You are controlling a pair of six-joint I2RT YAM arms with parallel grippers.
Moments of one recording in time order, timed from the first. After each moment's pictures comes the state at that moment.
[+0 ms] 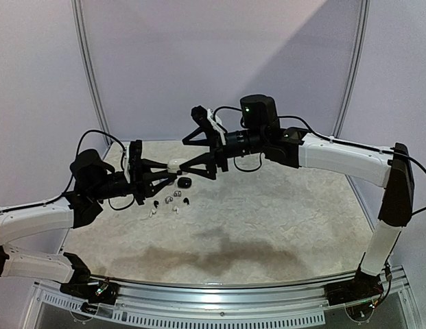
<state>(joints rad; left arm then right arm) -0.61 1.08 0.53 0.64 0.70 0.06 0.89 1.82 1.59 0.00 -0.69 -0.20</state>
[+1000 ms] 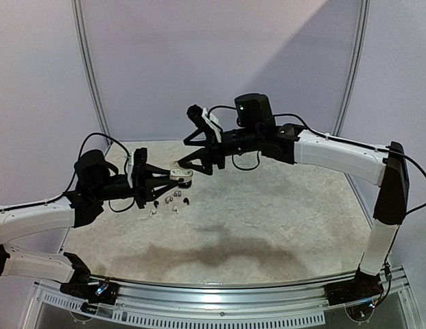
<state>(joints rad) -0.60 1.09 0.53 0.56 0.74 0.18 0.88 1.86 1.66 -0.09 -0.60 -0.18</state>
